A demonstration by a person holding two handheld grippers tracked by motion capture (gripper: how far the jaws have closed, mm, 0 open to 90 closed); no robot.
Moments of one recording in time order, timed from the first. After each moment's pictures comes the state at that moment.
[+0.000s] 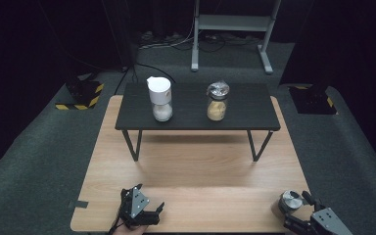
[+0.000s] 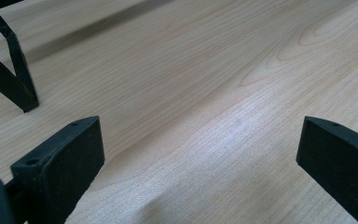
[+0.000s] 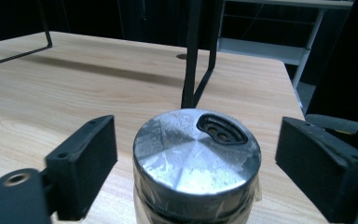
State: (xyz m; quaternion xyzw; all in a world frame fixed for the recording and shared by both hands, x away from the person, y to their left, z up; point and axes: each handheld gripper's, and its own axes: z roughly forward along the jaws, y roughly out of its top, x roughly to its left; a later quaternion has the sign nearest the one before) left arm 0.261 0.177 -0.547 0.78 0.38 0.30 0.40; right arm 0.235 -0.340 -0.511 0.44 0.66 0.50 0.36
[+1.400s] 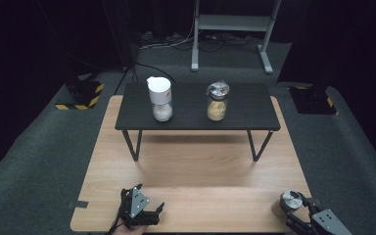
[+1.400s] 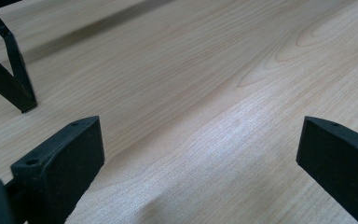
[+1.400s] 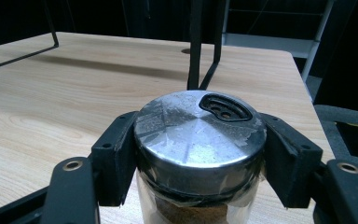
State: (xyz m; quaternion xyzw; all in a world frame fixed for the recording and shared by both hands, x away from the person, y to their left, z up) left arm 0.261 0.177 -0.547 0.78 0.38 0.29 0.40; right arm 0.233 -0.343 -0.519 0.45 0.65 0.50 0.34
